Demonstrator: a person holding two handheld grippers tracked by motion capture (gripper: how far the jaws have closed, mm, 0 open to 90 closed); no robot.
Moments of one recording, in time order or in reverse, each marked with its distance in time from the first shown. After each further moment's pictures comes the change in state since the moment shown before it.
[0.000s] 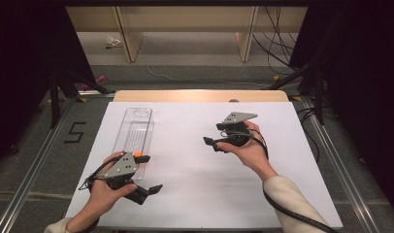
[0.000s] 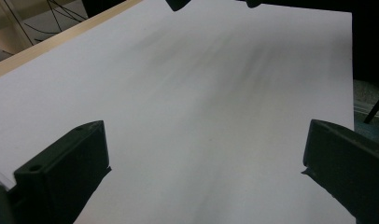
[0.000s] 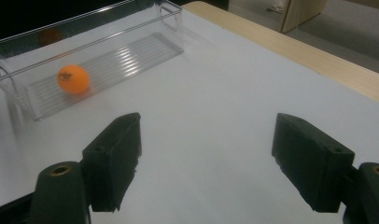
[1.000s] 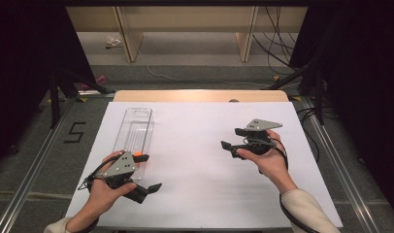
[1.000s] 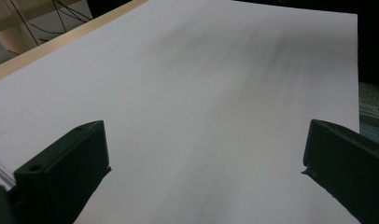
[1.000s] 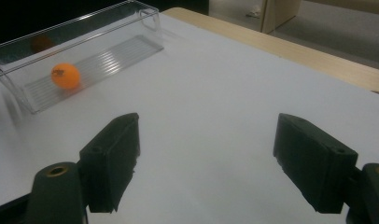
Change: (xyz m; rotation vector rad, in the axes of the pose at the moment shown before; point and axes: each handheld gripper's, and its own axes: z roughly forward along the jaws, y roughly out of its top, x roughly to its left) left arm 0.002 0.000 -0.001 -0.003 0.013 -0.005; right arm -0.010 -0.030 -0.048 -0.048 -0.056 0.064
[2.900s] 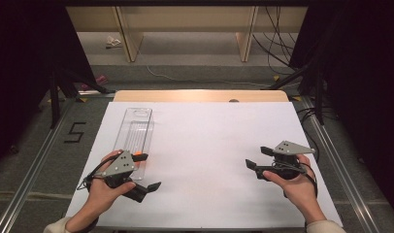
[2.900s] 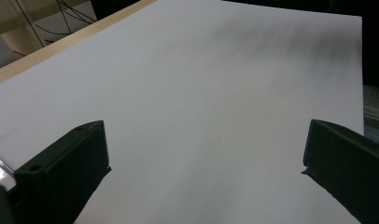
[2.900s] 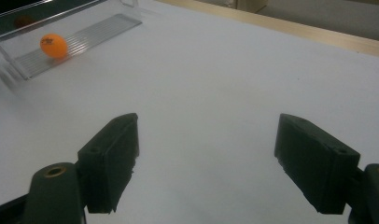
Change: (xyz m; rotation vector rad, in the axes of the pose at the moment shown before) left arm 0.001 0.000 -0.002 -0.007 0.013 -0.005; right arm 0.003 -0.054 -0.070 0.008 -0.097 0.052
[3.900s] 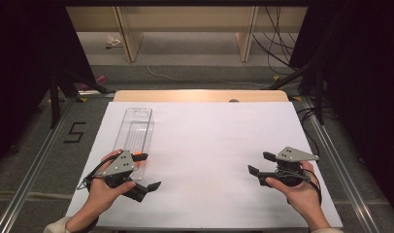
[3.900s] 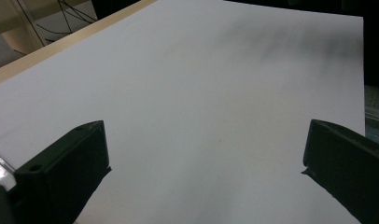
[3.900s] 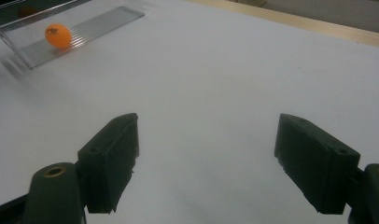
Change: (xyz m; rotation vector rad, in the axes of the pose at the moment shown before) left arm 0.001 0.000 0.000 0.000 0.001 -0.003; right arm 0.006 -0.011 -0.010 0.010 -0.001 -0.004
